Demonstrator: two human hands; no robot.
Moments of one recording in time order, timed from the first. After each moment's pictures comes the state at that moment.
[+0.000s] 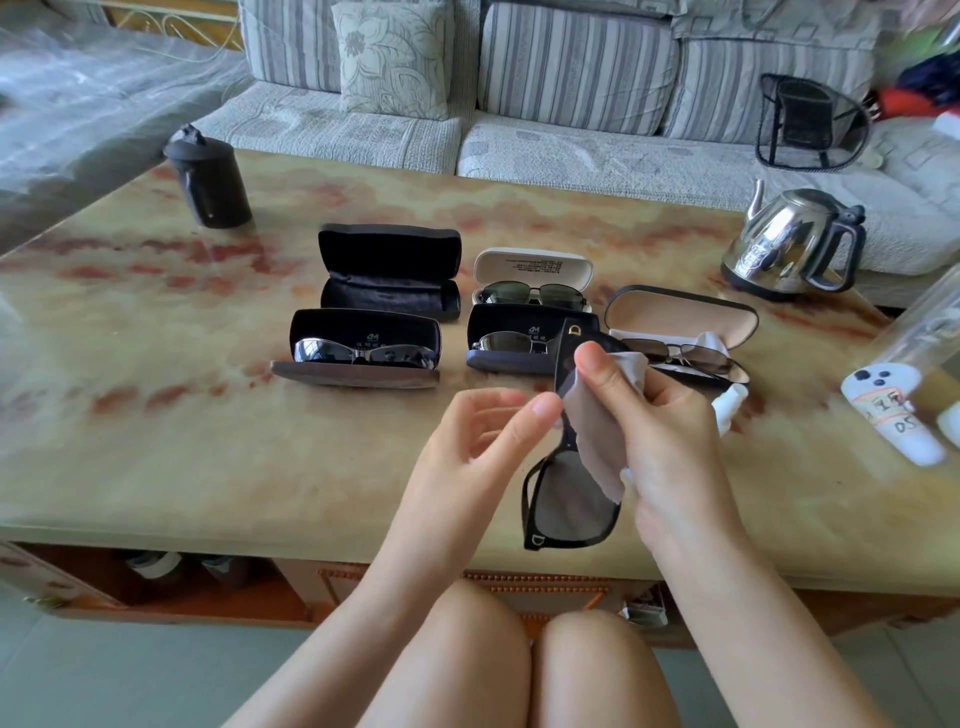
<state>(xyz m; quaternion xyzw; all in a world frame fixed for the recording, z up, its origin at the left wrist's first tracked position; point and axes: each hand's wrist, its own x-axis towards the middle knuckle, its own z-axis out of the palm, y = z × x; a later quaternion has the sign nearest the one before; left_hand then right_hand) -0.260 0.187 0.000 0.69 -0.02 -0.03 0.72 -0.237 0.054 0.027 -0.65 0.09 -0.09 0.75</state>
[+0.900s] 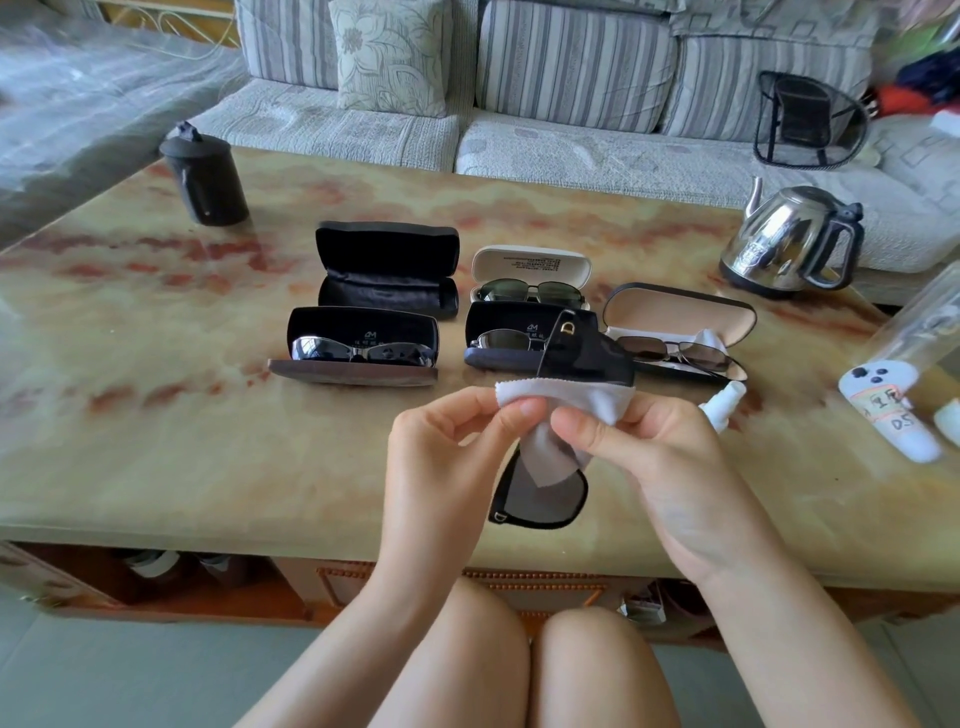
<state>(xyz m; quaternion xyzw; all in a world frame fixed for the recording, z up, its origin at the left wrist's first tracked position) -0.263 0.183 0.013 0.67 -0.03 0.12 0.73 -0.254 0.037 0.032 -0.68 -0.04 0.04 0.73</state>
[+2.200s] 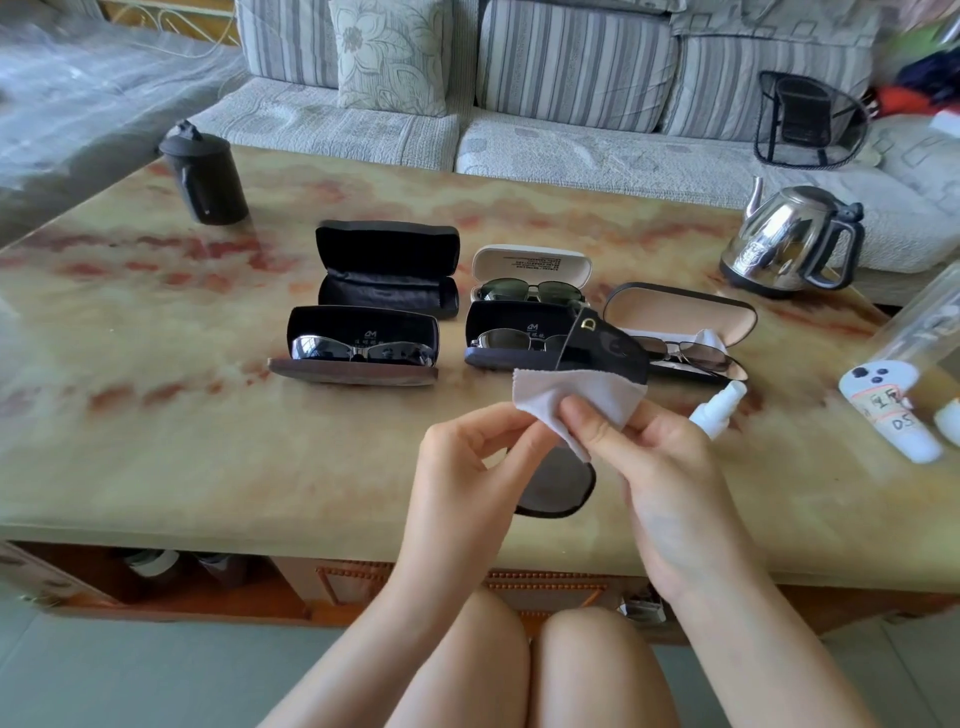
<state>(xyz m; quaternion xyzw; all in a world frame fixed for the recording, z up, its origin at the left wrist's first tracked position) -0.264 0.177 0.004 0.70 -0.10 0.09 0.70 -0.259 0.044 0.017 -0.67 0.00 -0.02 0.74</state>
